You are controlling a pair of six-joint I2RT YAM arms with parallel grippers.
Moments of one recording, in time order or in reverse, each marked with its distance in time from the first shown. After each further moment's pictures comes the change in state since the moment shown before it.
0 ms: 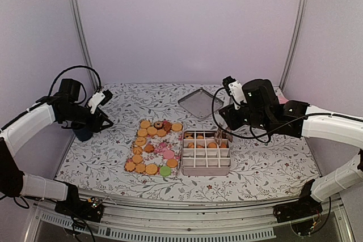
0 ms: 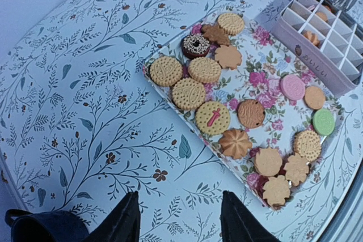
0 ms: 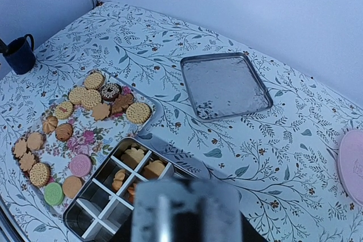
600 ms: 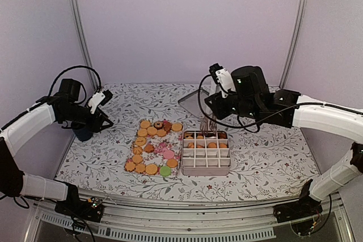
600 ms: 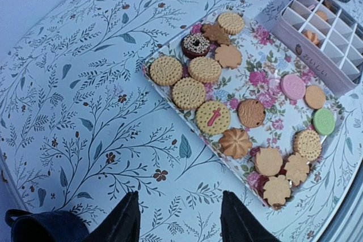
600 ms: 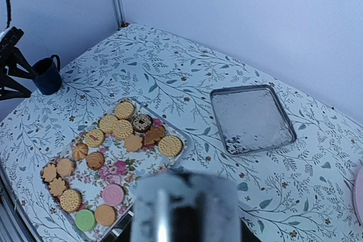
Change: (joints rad) left arm 0.000 0.001 0.000 0.000 0.000 0.002; right arm 0.037 0.098 0.161 0.012 -0.052 -0.006
